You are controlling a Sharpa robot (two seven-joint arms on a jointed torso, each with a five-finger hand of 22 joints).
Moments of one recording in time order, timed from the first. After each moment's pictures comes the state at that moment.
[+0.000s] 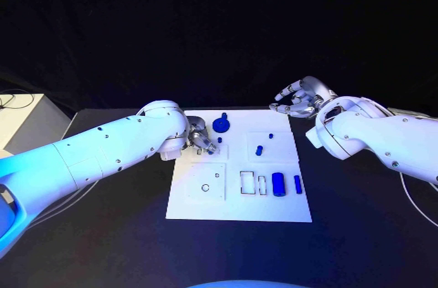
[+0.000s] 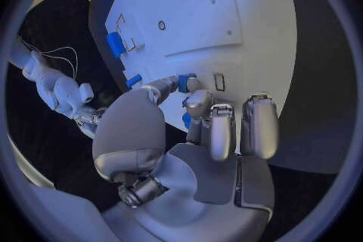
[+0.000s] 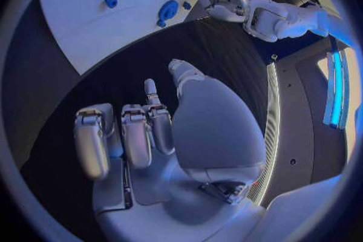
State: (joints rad) left arm 1.23 -0.54 0.09 1.22 -1.20 0.26 -0.54; left_hand 0.99 -0.20 0.55 0.19 0.26 0.96 0.00 0.74 1.07 1.32 -0.06 1.20 0.95 1.47 -0.10 1.57 1.31 0.06 1.42 0.01 1.46 1.31; right arm 1.38 -0.80 -0.11 1.47 -0.99 -0.57 -0.25; right_hand 1.35 -0.19 0.20 0.29 0.36 0.90 0.17 0.19 0.36 1.47 0.09 1.50 1.31 1.46 0.01 1.57 1.31 0.01 1.47 0.11 1.57 1.31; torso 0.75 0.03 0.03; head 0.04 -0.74
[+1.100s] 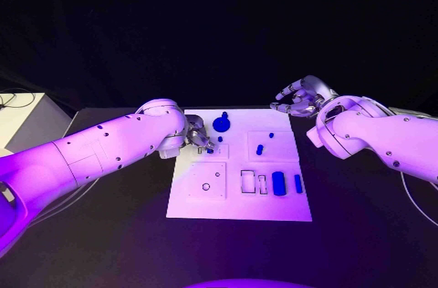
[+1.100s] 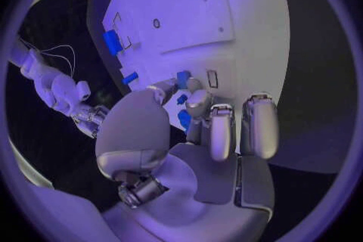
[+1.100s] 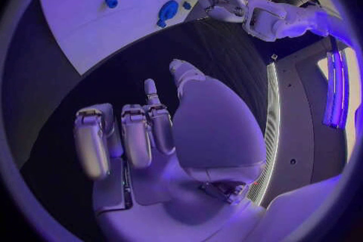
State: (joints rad) left arm 1.23 -0.54 0.09 1.20 -1.20 0.25 -0.54; left_hand 1.03 -0.19 0.45 0.26 0.18 0.96 0.00 0.73 1.08 1.32 -0.06 1.20 0.95 1.47 -0.10 1.57 1.31 0.06 1.42 0.01 1.45 1.31; right arm 1.38 -0.80 -0.11 1.47 -0.99 -0.57 -0.25; right_hand 1.34 -0.20 0.20 0.29 0.36 0.90 0.17 0.19 0.36 1.47 0.09 1.50 1.31 1.46 0.01 1.57 1.31 0.01 1.47 0.11 1.57 1.31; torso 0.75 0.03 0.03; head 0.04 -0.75
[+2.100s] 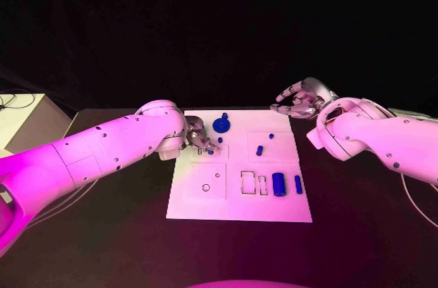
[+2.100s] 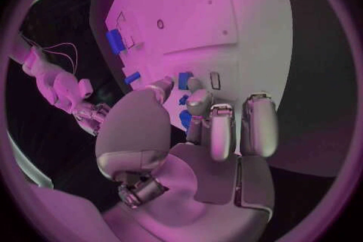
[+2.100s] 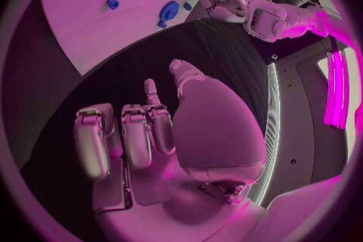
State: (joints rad) left arm 1.23 -0.55 0.09 1.21 -1.18 0.25 -0.54; left_hand 1.05 -0.19 0.34 0.29 0.06 0.96 0.01 0.71 1.08 1.31 -0.05 1.20 0.94 1.47 -0.10 1.57 1.31 0.06 1.41 0.01 1.45 1.31; right arm 1.38 -0.80 -0.11 1.47 -0.99 -0.57 -0.25; right_hand 1.34 -0.20 0.20 0.29 0.36 0.90 0.17 0.19 0.36 1.47 0.09 1.50 1.31 1.46 0.01 1.57 1.31 0.01 1.47 0.11 1.57 1.31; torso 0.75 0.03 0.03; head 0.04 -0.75
